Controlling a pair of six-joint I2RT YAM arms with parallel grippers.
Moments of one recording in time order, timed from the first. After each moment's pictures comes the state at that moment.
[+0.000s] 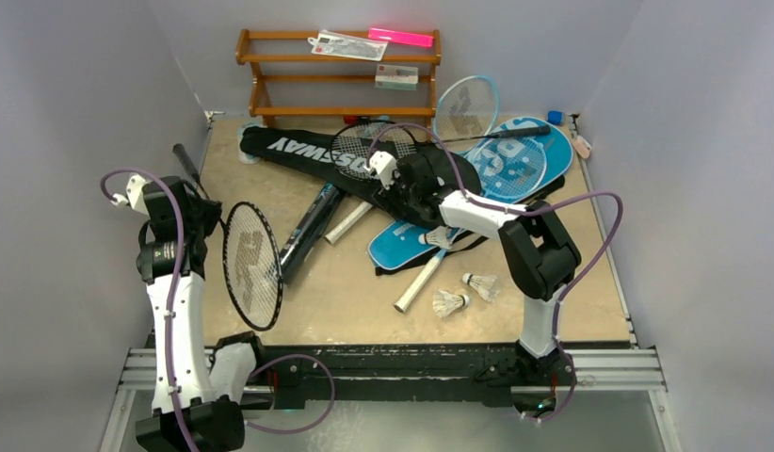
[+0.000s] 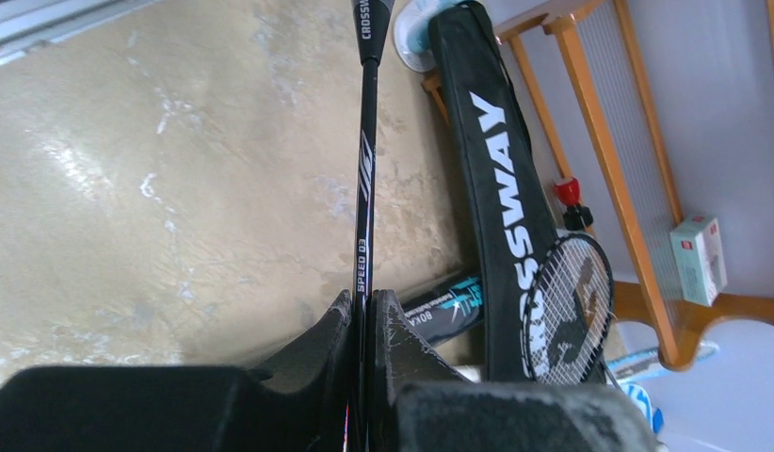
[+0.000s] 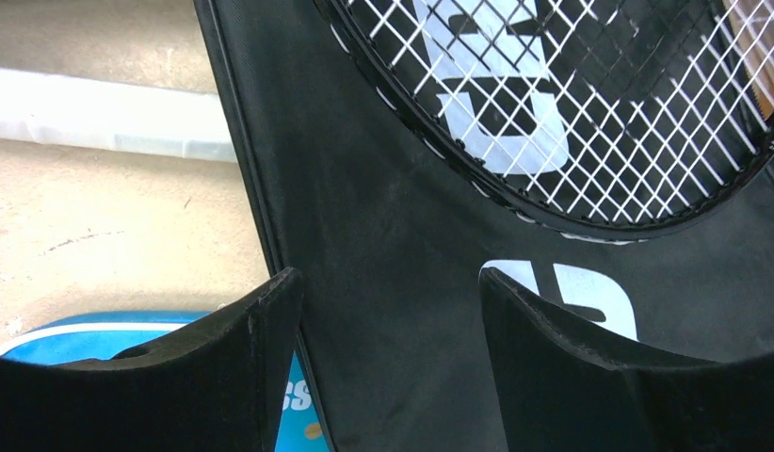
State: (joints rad) left arm 0.28 0.87 1.00 -0.68 -0.13 -0.87; right arm 0.63 1.92 1.28 -0.06 -0.02 -0.35
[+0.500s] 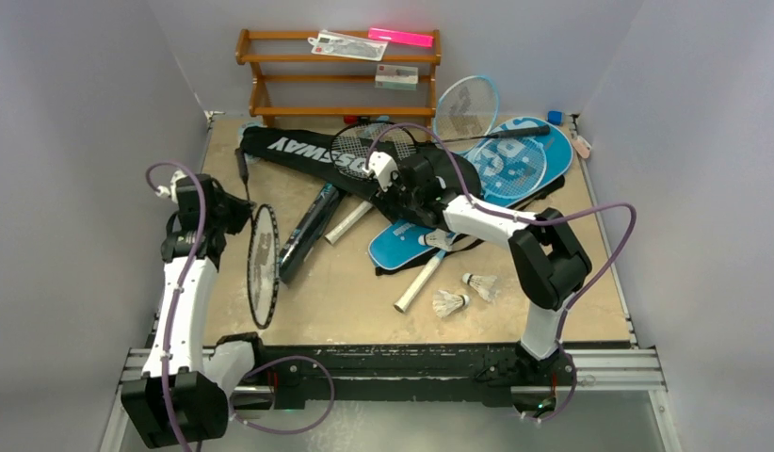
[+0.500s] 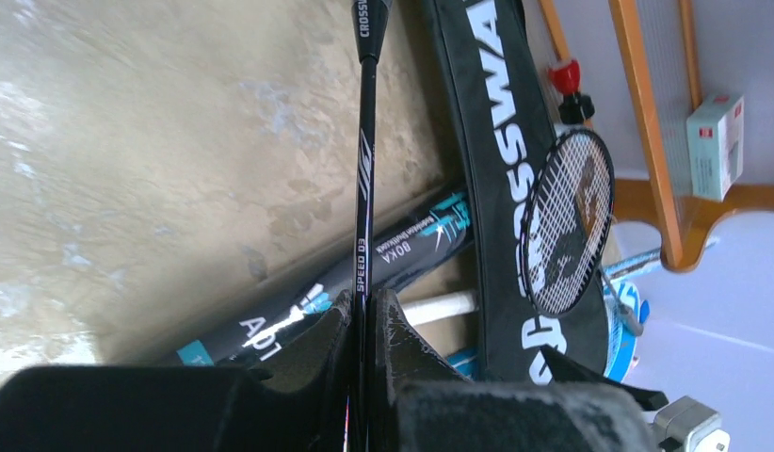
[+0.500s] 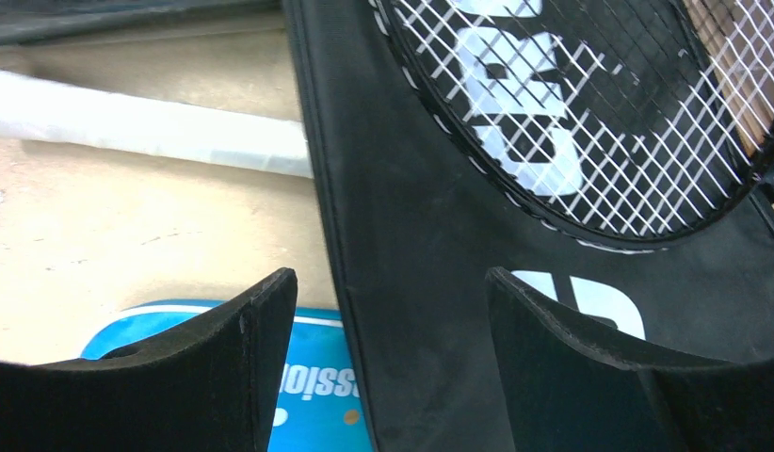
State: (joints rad) left arm 0.19 0.97 0.87 -0.51 0.04 -0.93; right arm 0.66 1.84 1.23 -0.02 -0.07 -0.34
